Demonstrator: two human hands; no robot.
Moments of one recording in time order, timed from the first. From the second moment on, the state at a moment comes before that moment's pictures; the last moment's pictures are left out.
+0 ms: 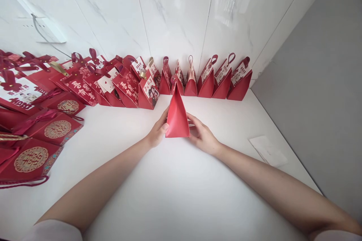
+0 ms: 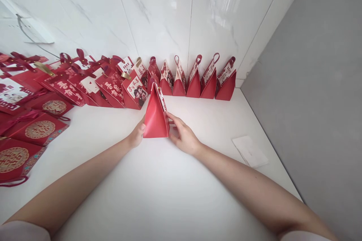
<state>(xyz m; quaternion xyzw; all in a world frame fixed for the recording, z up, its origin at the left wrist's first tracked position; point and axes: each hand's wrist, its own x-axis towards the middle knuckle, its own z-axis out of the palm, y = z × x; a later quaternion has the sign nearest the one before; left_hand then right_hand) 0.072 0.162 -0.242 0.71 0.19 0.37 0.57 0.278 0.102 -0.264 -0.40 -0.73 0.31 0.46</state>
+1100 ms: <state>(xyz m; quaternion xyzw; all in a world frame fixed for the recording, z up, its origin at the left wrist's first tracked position) 0.061 0.179 -0.255 0.70 0.22 0.36 0.58 0.420 -0.004 -0.289 -0.80 -0.57 0.08 0.14</state>
